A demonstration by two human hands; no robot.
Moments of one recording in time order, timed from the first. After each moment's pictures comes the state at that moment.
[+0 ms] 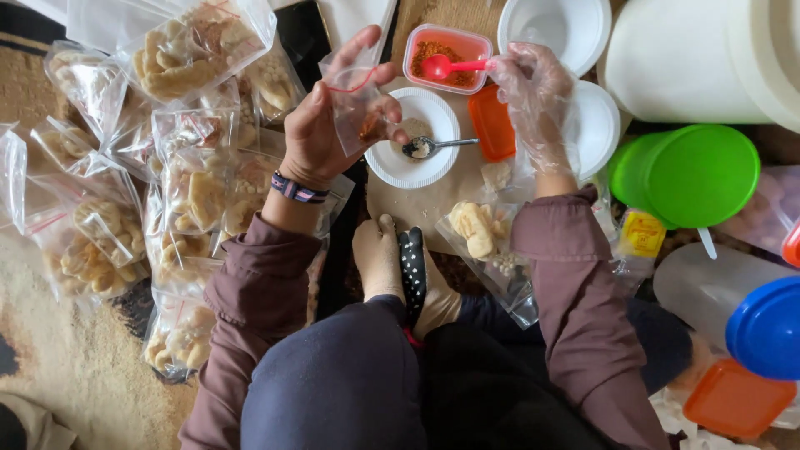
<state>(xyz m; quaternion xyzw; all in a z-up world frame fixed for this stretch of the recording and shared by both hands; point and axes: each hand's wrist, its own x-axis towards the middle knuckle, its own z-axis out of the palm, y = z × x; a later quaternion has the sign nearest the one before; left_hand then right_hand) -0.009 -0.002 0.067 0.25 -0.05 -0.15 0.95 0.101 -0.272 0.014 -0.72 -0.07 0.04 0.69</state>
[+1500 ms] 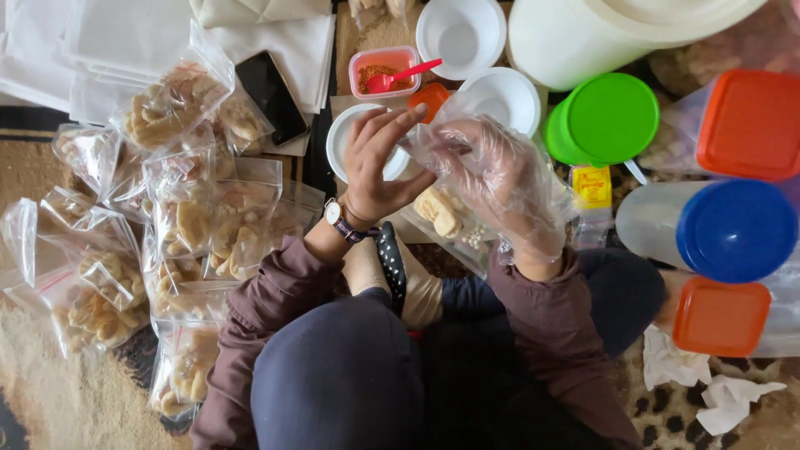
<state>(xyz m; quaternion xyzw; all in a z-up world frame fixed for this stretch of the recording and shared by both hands) -0.044 -0.151 0.103 0.76 -0.30 0.40 0.42 -0.050 -0.344 0.208 -0.79 -0.27 -0.07 0.54</state>
